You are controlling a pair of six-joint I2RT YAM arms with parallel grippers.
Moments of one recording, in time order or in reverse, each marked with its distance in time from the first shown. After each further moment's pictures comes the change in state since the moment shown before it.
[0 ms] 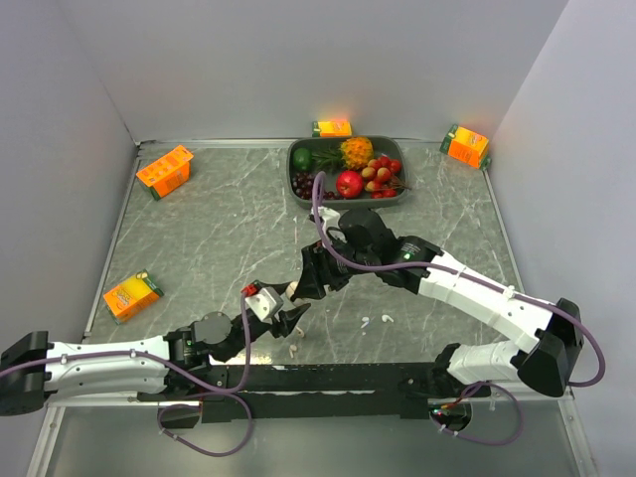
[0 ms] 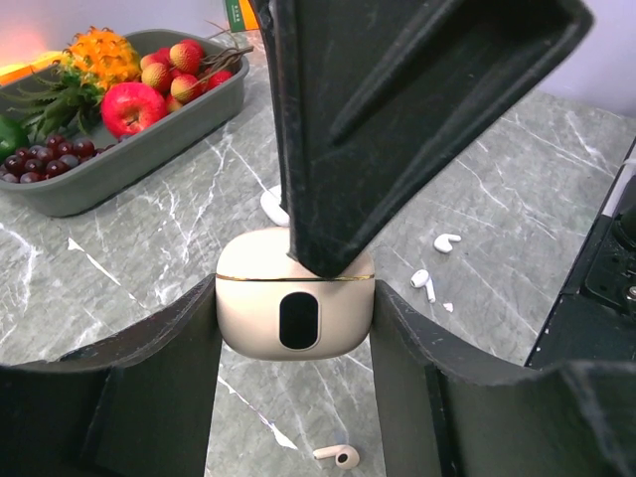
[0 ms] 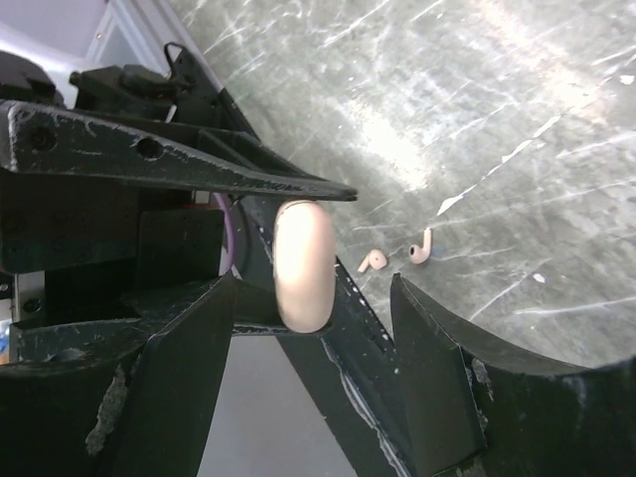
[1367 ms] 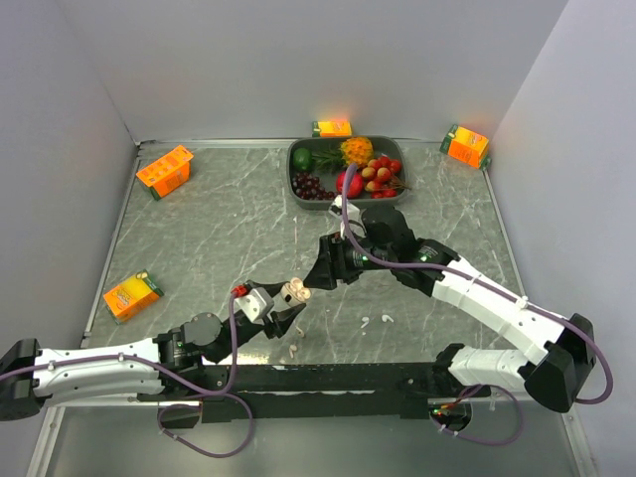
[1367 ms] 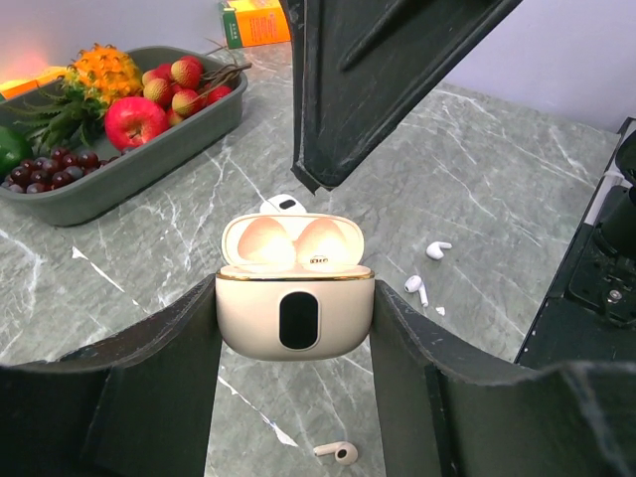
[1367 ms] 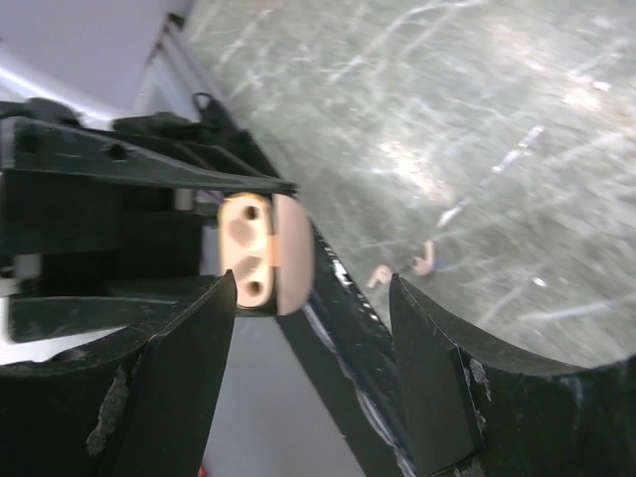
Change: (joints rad) left arm 0.000 -0.115 0.000 -0.084 0.015 0.000; right arm -0.116 -0.094 -0.103 0.096 -0.075 0.080
